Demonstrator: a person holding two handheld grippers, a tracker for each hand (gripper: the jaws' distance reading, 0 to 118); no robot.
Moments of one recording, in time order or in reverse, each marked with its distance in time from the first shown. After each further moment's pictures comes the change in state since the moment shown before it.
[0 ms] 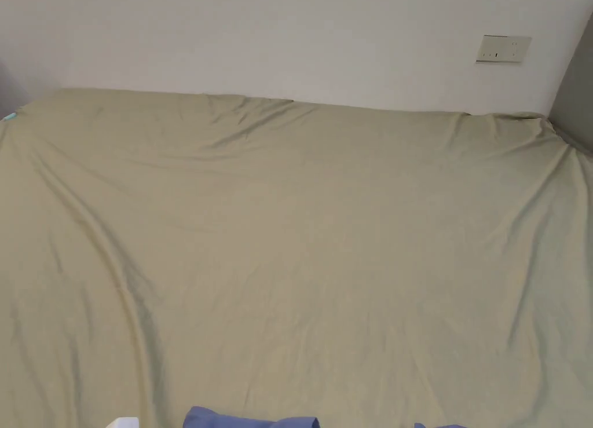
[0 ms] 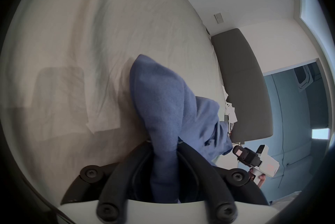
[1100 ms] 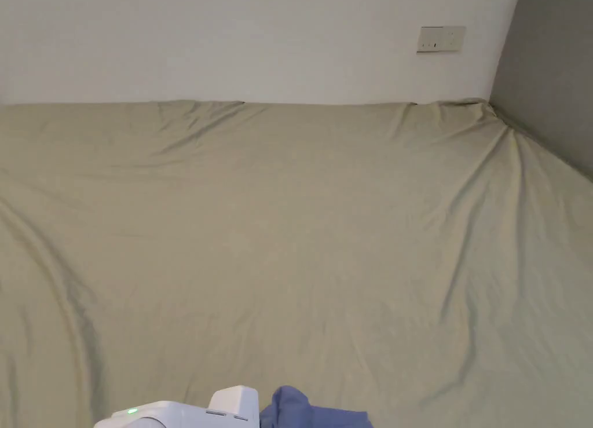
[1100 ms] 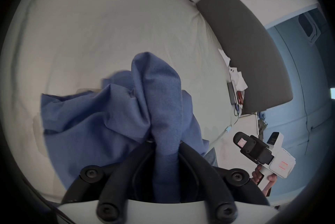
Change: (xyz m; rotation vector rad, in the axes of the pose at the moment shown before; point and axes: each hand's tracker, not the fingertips) left arm 0.179 -0.050 -0.117 -0.203 0.140 -0.282; right arm 0.063 -0.023 0.043 0.131 -0.016 -0.149
